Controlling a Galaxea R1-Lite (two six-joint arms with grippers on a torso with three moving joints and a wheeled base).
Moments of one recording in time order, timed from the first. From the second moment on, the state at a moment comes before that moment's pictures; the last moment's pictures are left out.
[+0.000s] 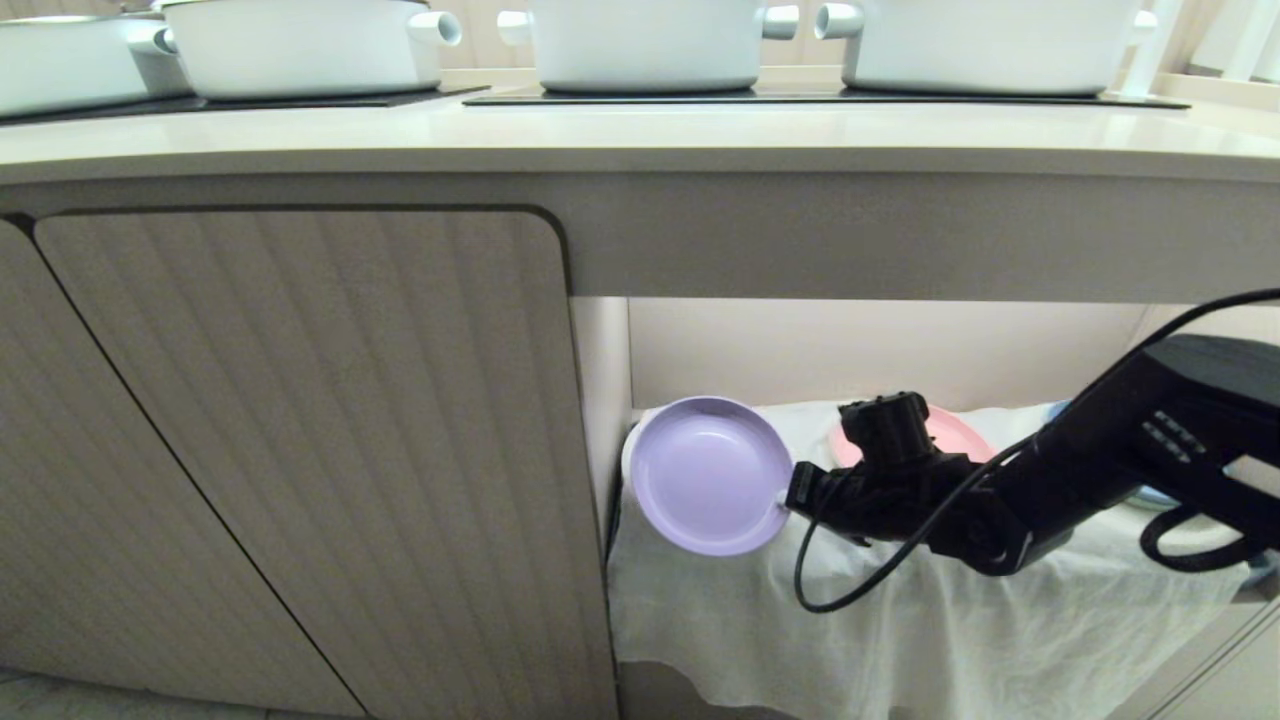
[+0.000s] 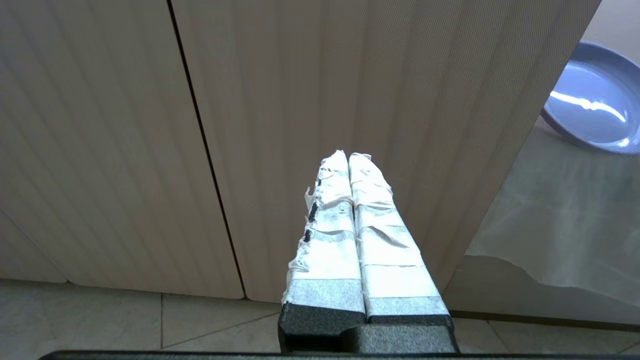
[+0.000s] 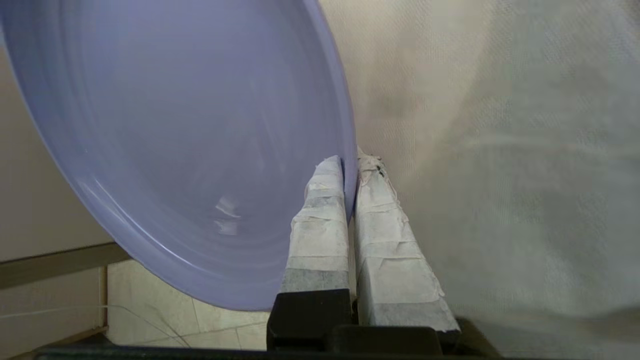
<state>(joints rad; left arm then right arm) 0.00 0.00 0.00 0.00 0.01 -0.04 0.40 2.19 -0.96 -0.56 0.15 0.69</state>
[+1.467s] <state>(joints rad) 0.00 0.00 0.00 0.00 0.01 -0.04 0.40 1.77 -0.42 -0.55 0.15 0.68</state>
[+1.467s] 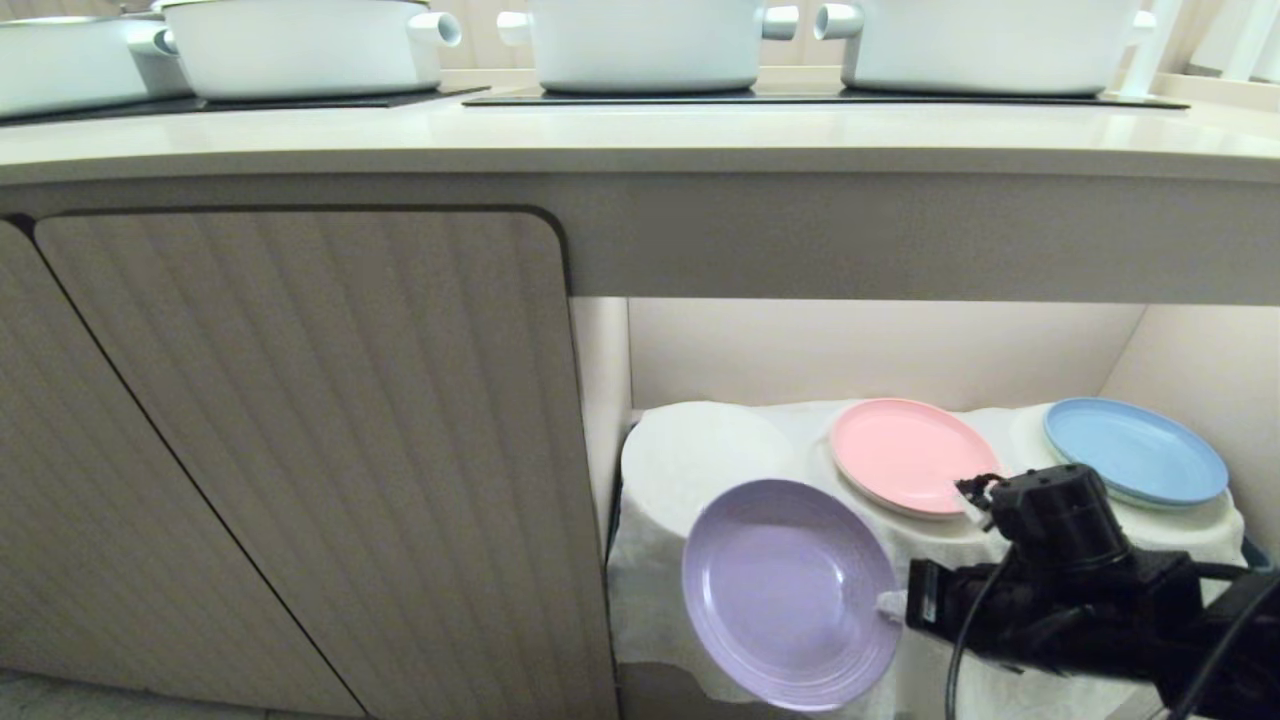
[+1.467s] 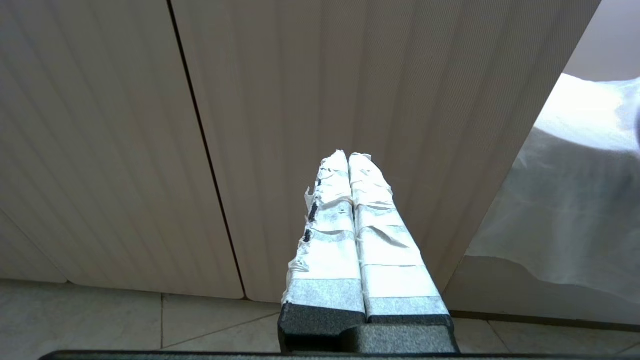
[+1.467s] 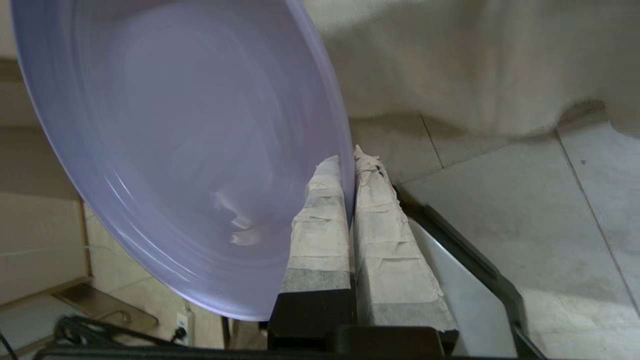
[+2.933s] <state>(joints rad) 0.00 0.00 0.00 0.00 0.01 -0.04 0.33 1.44 -0.13 -0.34 0.14 0.57</state>
